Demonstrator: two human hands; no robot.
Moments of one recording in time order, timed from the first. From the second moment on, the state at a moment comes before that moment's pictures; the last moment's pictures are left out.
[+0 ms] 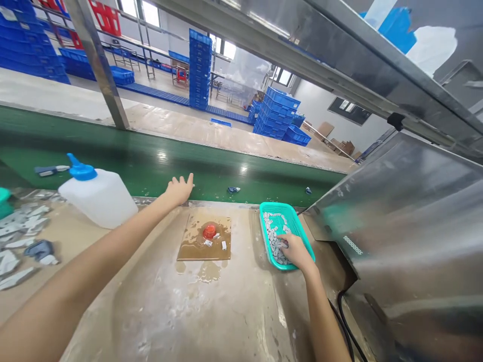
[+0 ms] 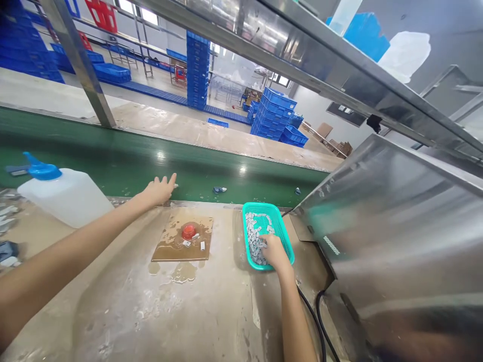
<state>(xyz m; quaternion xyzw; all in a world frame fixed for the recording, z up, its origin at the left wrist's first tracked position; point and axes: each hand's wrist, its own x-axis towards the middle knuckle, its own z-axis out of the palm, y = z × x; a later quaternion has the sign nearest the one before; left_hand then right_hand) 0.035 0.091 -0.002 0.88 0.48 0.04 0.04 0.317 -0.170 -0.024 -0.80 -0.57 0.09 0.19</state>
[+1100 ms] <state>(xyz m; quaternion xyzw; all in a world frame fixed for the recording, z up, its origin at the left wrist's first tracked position) 0.023 -0.060 0.023 0.36 0.29 0.21 0.86 0.160 -0.137 0.038 -0.47 -0.75 0.06 0.46</state>
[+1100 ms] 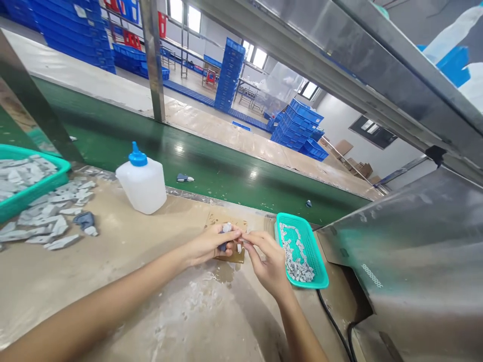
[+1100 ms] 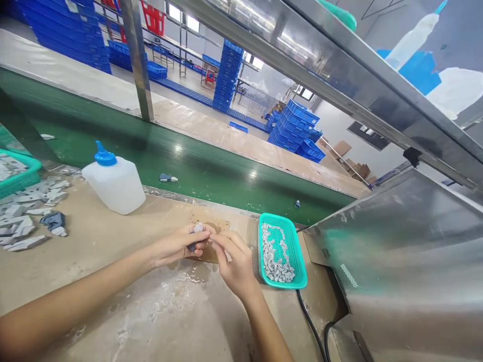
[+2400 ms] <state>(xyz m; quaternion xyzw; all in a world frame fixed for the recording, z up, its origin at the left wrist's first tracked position) 0.003 -0.019 0.014 0.21 0.36 0.41 0.81 0.173 -0.086 -0.041 -0.56 -0.75 0.01 0.35</state>
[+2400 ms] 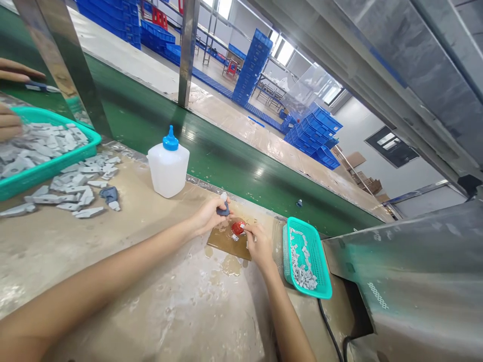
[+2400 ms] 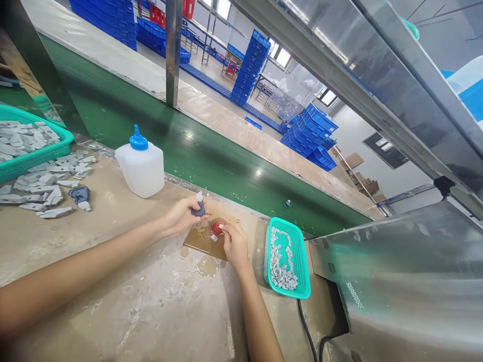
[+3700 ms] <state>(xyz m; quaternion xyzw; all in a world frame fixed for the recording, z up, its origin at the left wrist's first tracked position) 0.010 -0.031 -0.007 0.34 0.32 0.33 0.82 0.151 -0.098 -0.008 -0.55 -0.67 0.12 0.47</state>
